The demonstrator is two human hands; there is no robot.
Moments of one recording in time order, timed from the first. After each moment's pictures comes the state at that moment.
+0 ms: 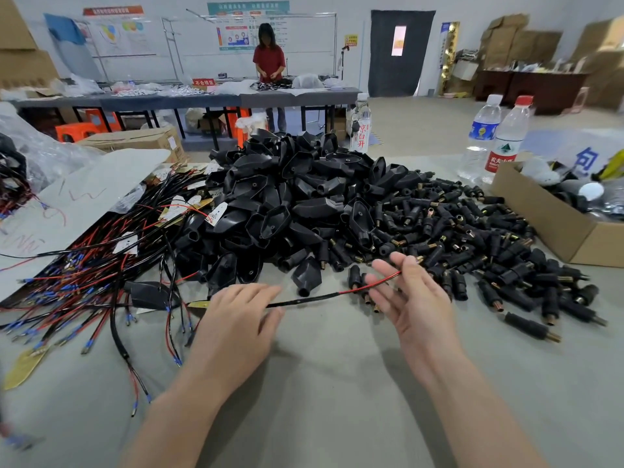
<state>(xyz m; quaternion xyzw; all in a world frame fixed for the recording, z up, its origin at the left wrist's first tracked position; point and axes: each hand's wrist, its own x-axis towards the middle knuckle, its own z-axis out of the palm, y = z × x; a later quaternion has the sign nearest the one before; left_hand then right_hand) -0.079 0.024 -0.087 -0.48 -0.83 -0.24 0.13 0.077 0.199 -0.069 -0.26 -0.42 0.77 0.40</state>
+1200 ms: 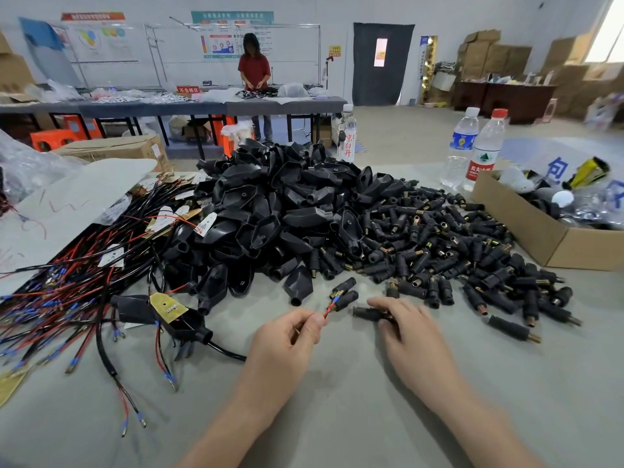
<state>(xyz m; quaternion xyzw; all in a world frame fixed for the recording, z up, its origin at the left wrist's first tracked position) -0.031 0.058 -0.097 -0.39 -0.70 -0.58 -0.16 0.109 0.209 -0.104 -0.33 -0.88 0.21 0.26</state>
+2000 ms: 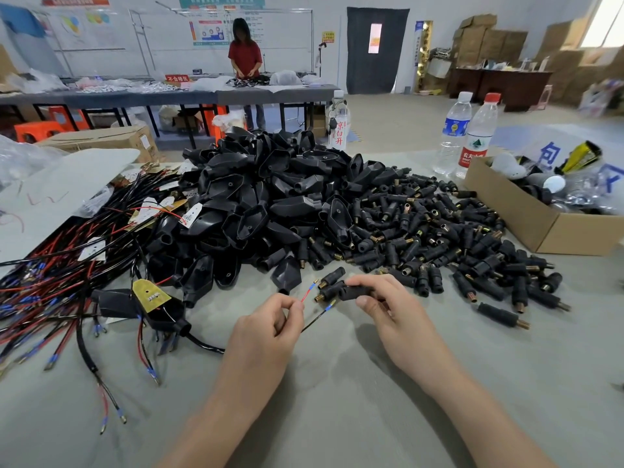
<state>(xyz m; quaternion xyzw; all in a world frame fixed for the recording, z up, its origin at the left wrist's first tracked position) -0.037 0.059 -0.104 -0.42 -0.75 -0.51 -0.03 0.105 0.215 -0.093 -0.20 -0.83 0.41 0.32</state>
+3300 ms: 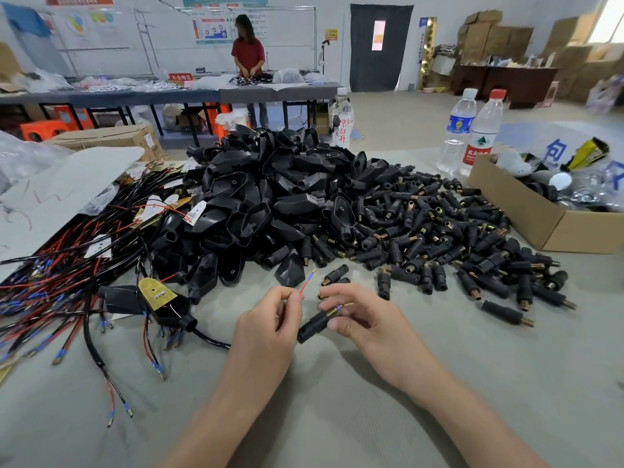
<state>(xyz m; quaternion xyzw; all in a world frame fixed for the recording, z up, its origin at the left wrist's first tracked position) -0.036 0.062 -0.102 -0.40 -0.75 -0.52 -0.02 0.094 0.189 -0.089 -0.14 -0.79 0.54 0.25</state>
